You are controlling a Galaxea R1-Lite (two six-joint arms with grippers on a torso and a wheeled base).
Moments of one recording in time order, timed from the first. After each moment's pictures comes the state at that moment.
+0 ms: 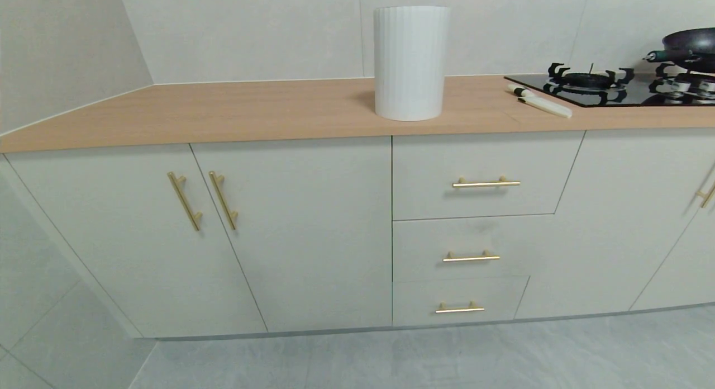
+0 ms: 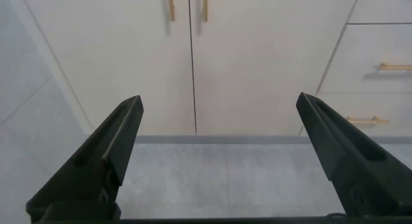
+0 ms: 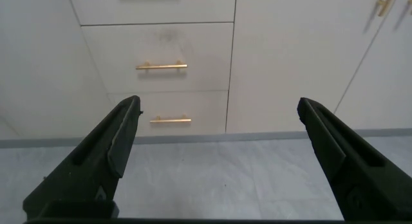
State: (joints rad) left arm 0.00 0.00 0.00 0.00 0.05 -0.01; right arm 0.00 0.00 0.00 0.00 0.00 -0.01
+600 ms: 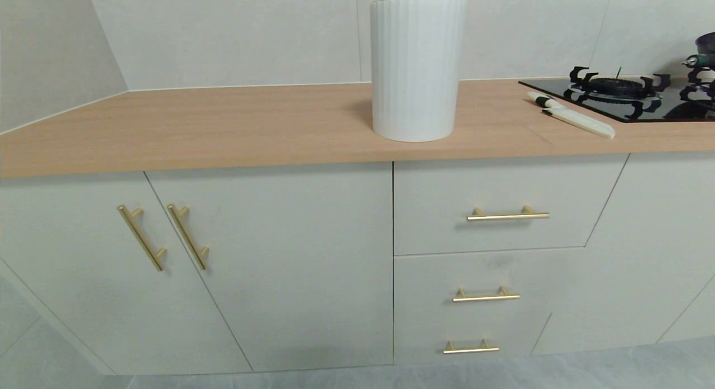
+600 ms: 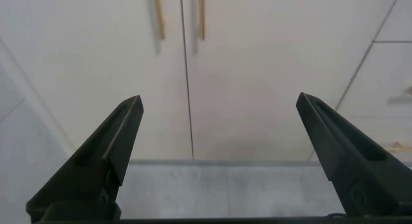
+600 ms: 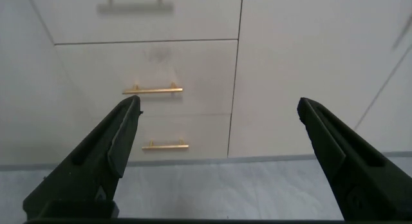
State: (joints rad) left arm 0.00 0.00 0.00 0.00 0.05 -0.01; right arm 0.00 0.00 0.00 0.00 0.00 0.00
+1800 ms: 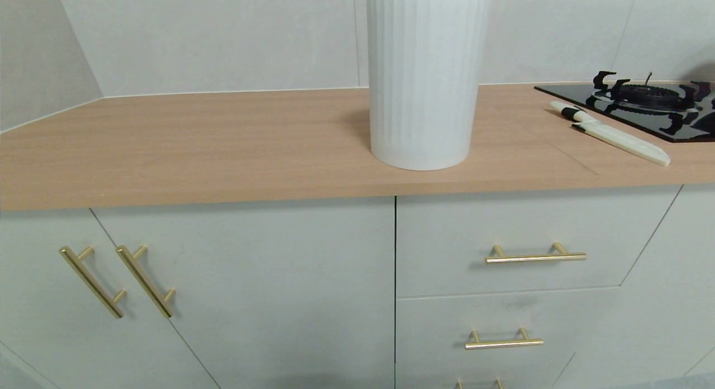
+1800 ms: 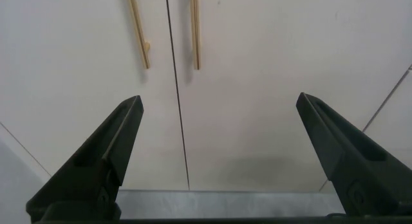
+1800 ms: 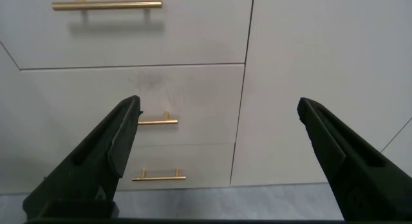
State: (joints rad) left arm 0.00 0.00 0.00 0.00 0.05 -0.01; right arm 0.00 0.00 0.00 0.00 0.00 0.00
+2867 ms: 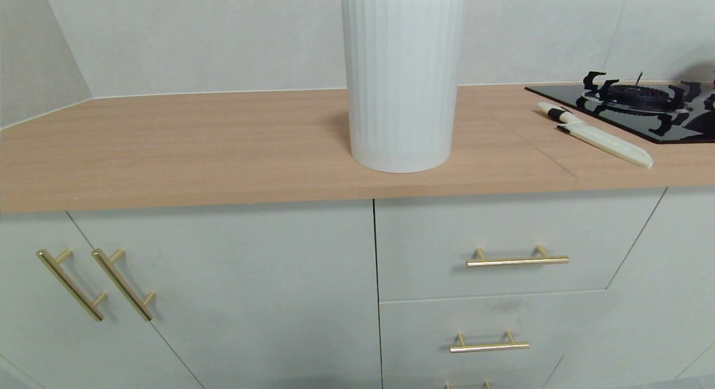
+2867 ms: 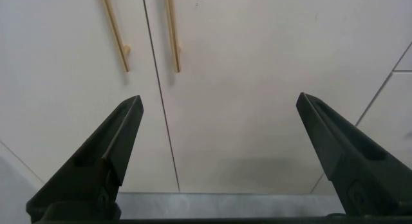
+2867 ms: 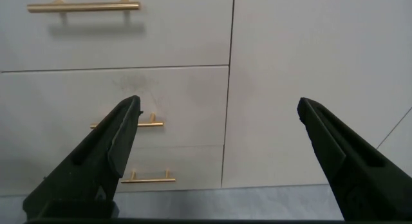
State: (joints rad) left arm 0.00 0.00 0.00 0.00 0.05 -0.01; right arm 0.00 0.00 0.00 0.00 0.00 0.00
